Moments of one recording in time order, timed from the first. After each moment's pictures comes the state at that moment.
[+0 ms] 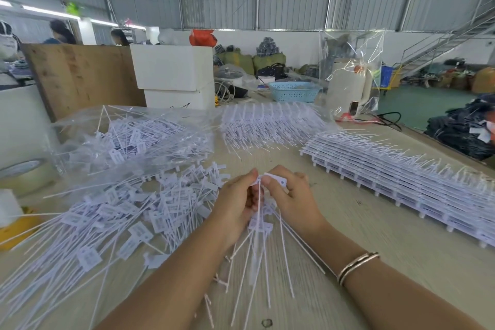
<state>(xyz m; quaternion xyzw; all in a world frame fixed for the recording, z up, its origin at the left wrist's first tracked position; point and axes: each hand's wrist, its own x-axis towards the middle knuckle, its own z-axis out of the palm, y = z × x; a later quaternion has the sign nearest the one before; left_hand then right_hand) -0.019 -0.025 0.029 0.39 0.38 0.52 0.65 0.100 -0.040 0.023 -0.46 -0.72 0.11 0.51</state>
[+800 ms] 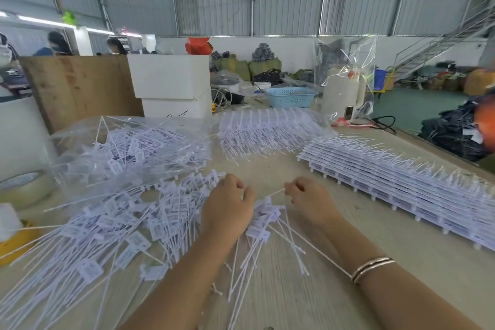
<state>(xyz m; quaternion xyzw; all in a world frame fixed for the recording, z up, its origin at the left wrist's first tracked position) -0.034 -0.021 0.024 0.70 0.60 0.37 0.12 0.139 -0.025 0.023 -0.67 -0.60 0.20 0.39</state>
